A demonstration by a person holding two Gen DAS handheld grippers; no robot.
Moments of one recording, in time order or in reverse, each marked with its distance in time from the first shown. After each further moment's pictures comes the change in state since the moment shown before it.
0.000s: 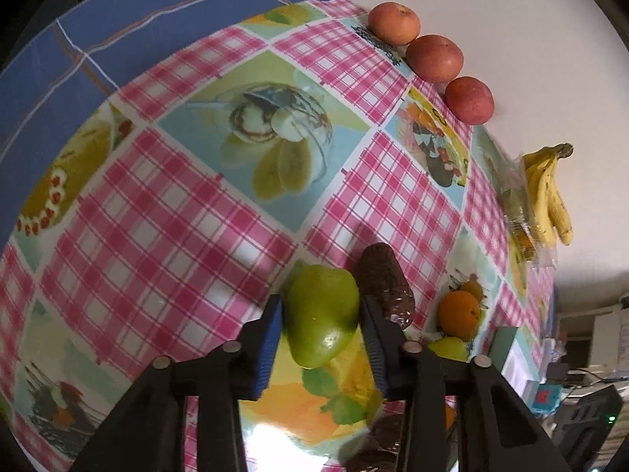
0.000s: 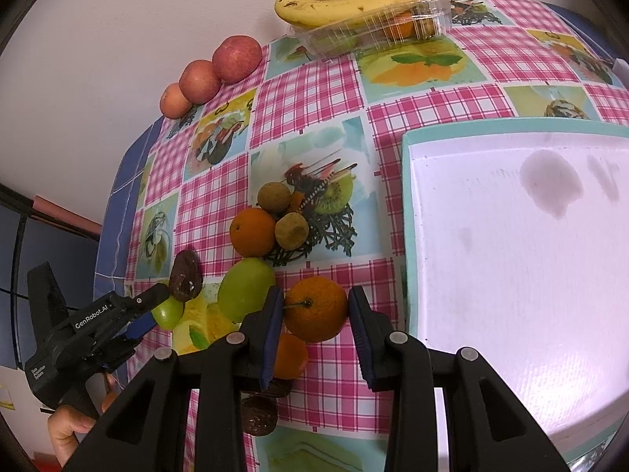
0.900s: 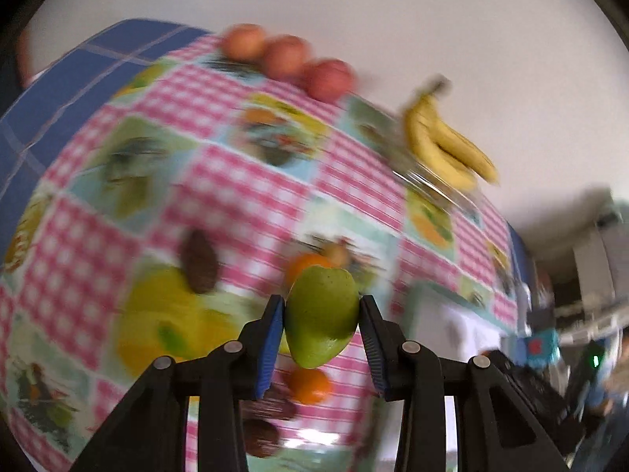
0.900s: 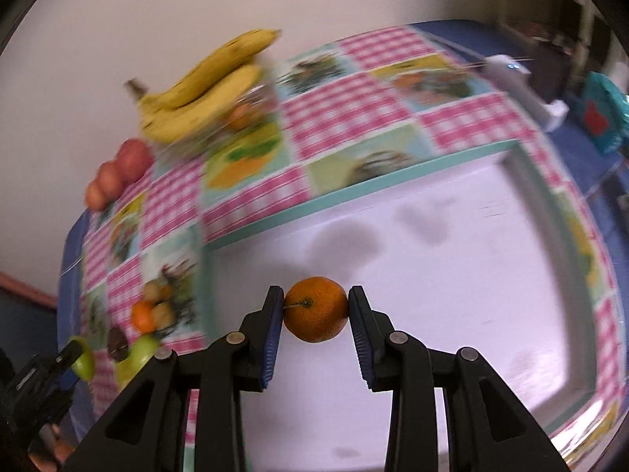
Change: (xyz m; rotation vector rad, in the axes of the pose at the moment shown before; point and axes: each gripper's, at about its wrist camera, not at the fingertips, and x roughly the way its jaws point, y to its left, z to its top) left arm -0.027 -0.134 -0.048 0.303 -0.058 -0.086; right arm -0.077 -0.111 0.027 0.186 -0.184 -0.222
